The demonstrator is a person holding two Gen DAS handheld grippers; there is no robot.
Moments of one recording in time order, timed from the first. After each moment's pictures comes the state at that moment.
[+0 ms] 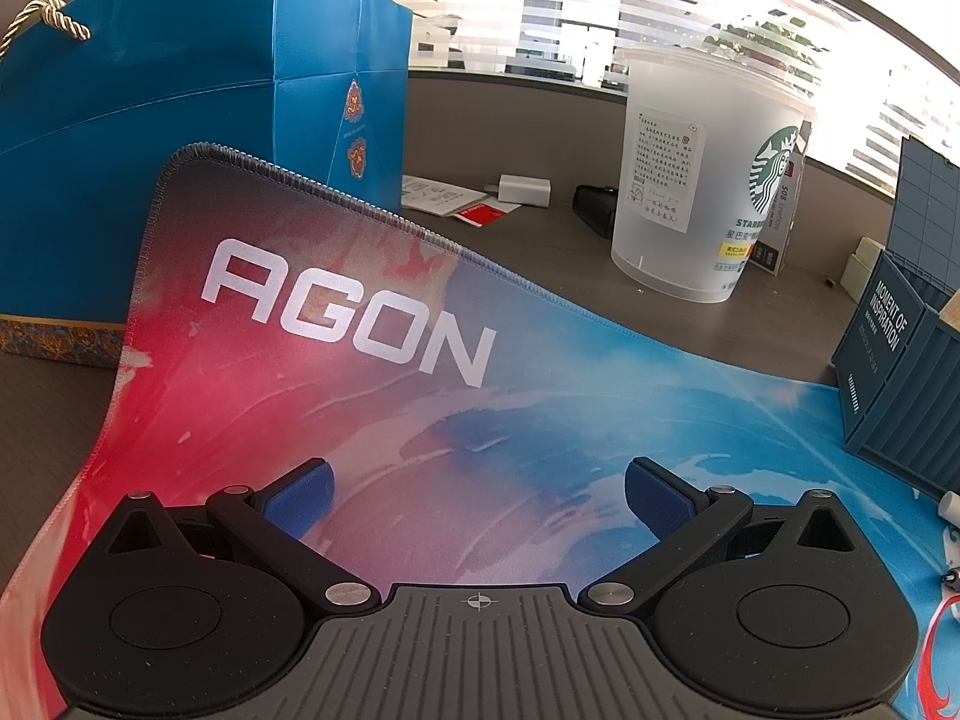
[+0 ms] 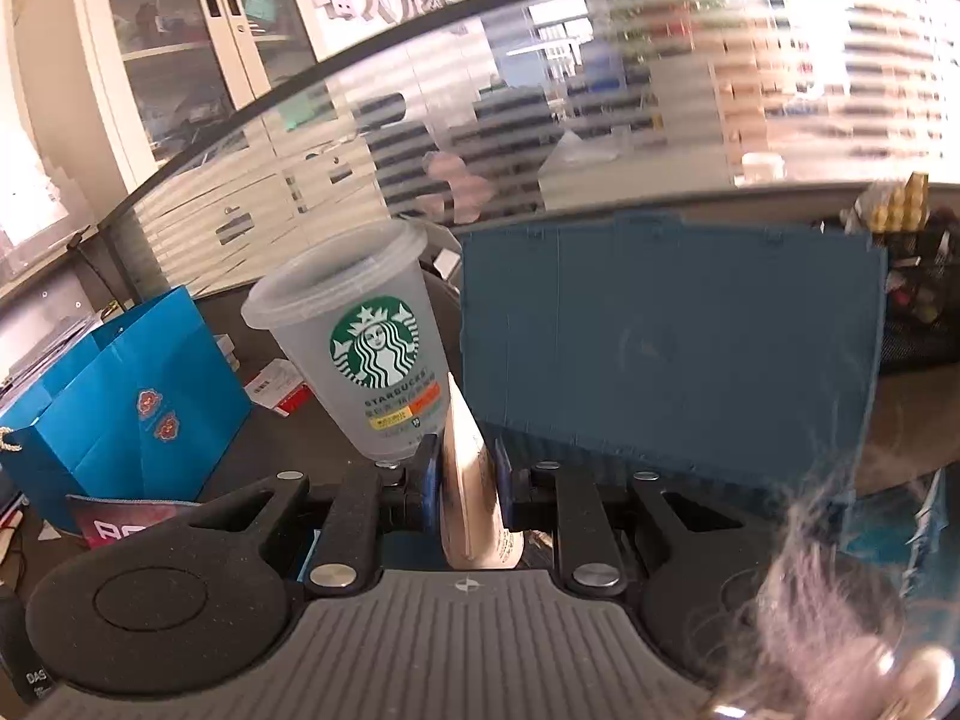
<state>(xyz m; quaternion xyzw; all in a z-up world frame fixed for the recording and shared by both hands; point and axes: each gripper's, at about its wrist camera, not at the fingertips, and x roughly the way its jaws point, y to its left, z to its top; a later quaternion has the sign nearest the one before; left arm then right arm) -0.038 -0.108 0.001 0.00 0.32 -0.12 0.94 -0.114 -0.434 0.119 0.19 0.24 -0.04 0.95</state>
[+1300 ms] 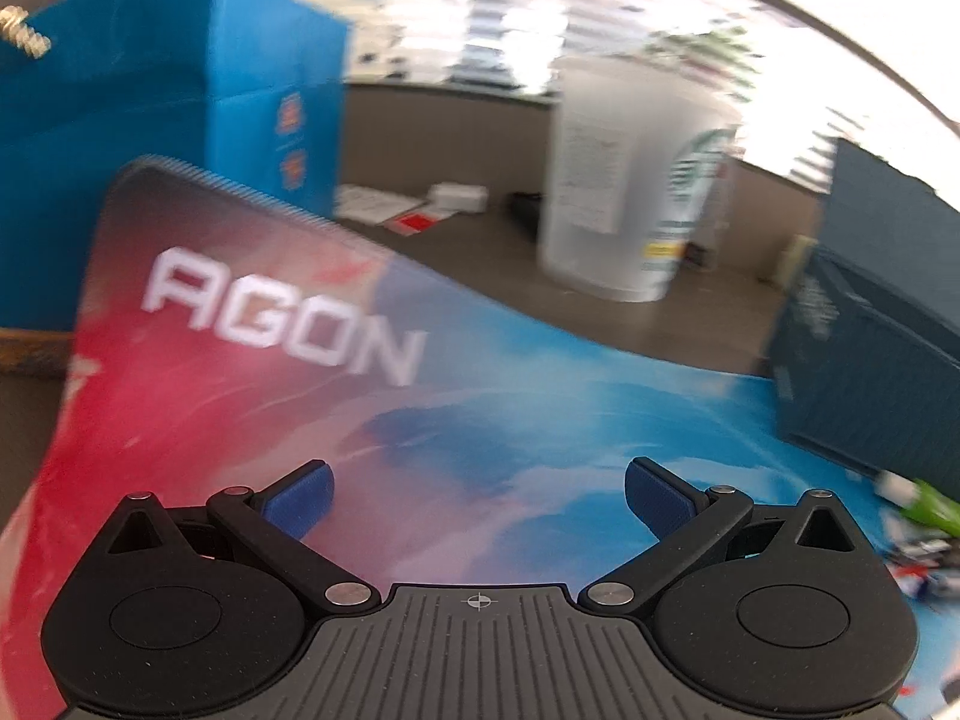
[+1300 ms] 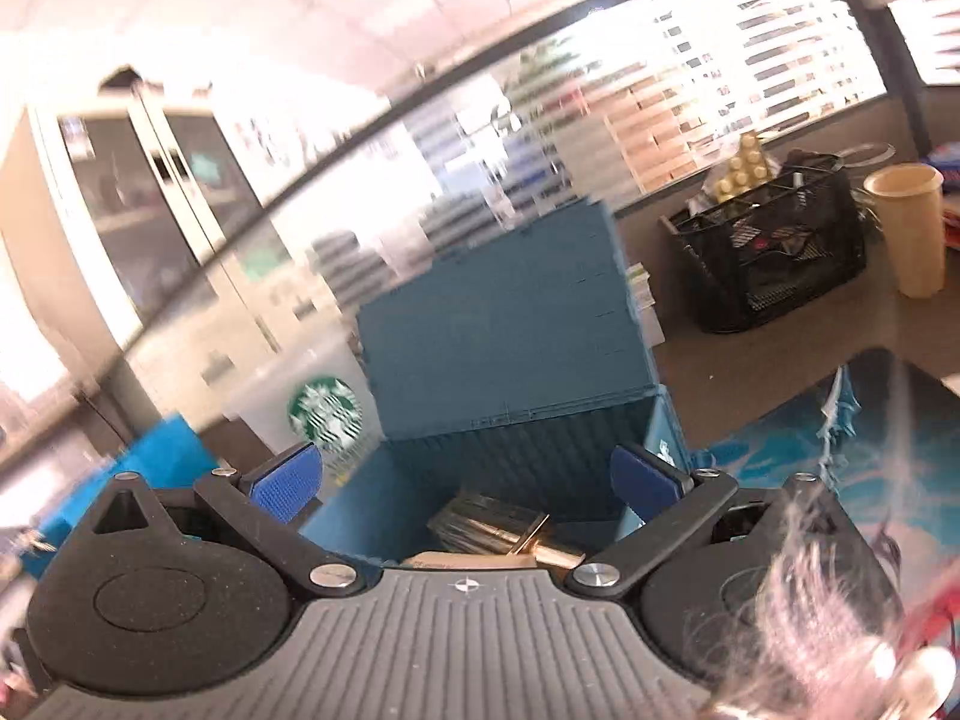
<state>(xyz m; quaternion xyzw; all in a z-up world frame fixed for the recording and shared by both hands) -0.055 -0.114 0.004 -0.01 0.30 -0.20 0.93 -0.252 -0.464 0.081 0.30 0.07 -0.10 0.95</state>
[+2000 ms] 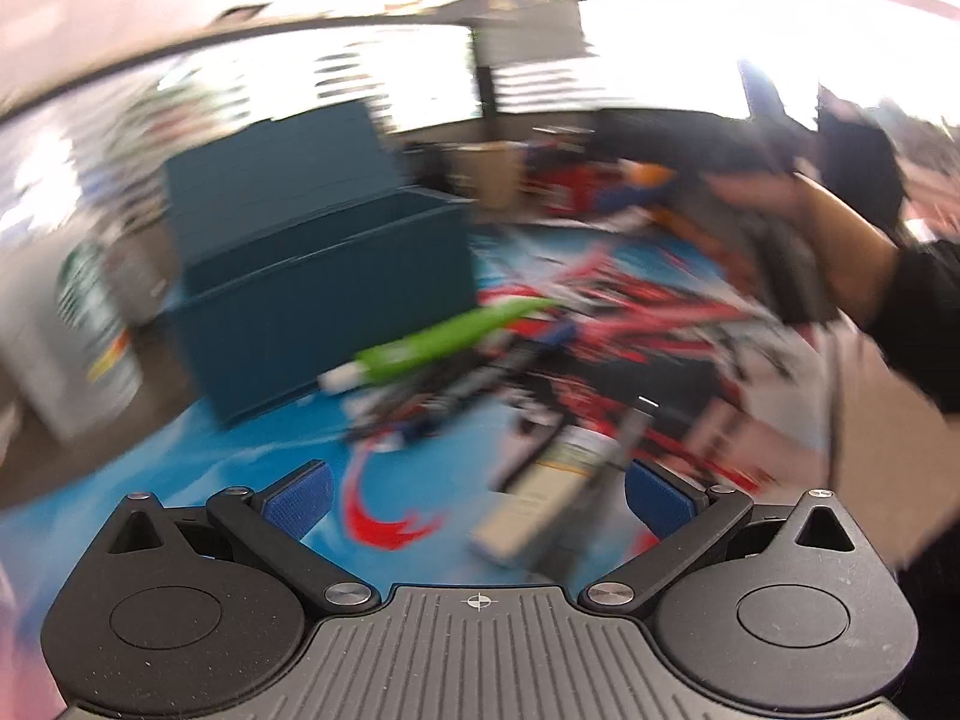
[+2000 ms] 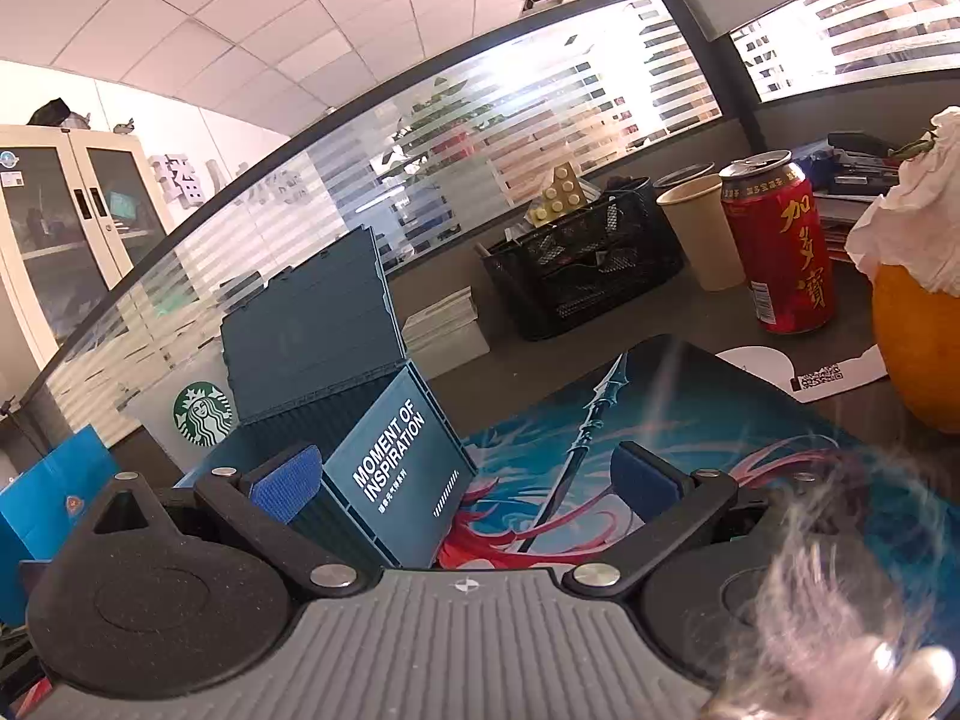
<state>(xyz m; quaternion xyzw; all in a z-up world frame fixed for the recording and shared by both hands) -0.224 -0.195 0.026 0.26 0.16 -0.60 0.74 -0.341 -0.493 0.034 0.28 0.07 -0.20 0.94</state>
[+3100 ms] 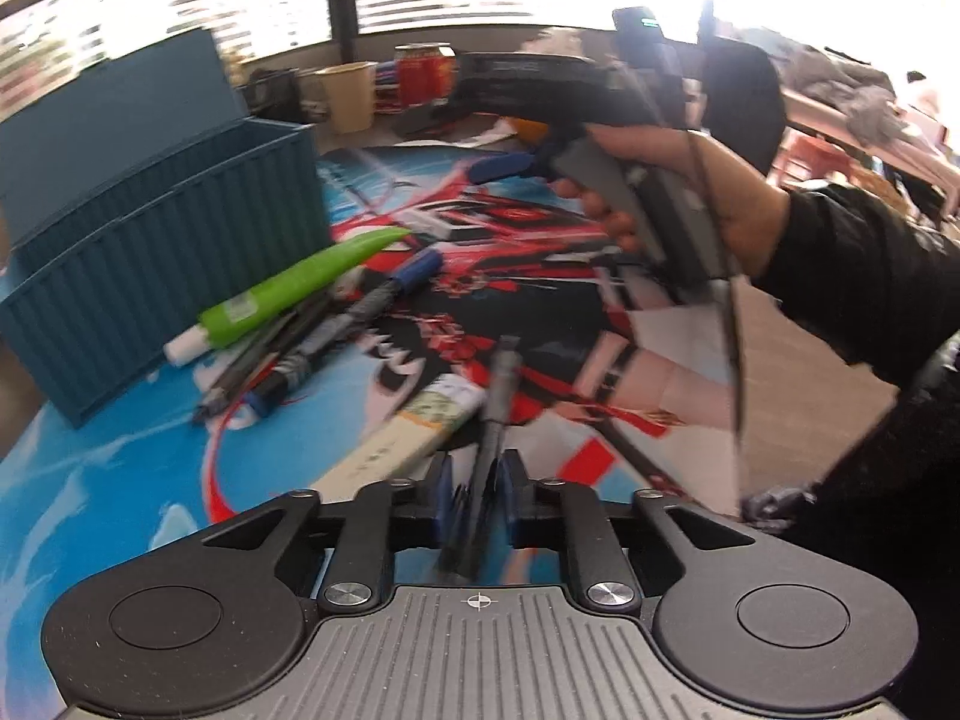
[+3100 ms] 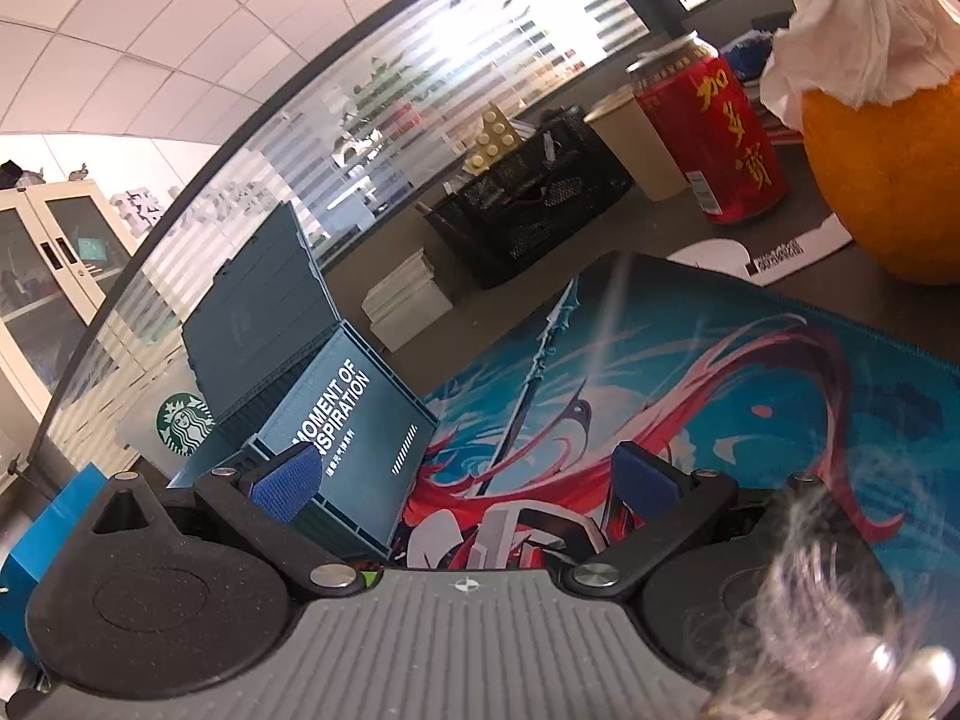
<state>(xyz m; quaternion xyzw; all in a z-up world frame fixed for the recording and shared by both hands) -0.218 -0.220 0.016 0.30 0.24 -0.68 0.62 -0.347 -0.514 -0.002 0.37 0.09 -0.20 0.90</state>
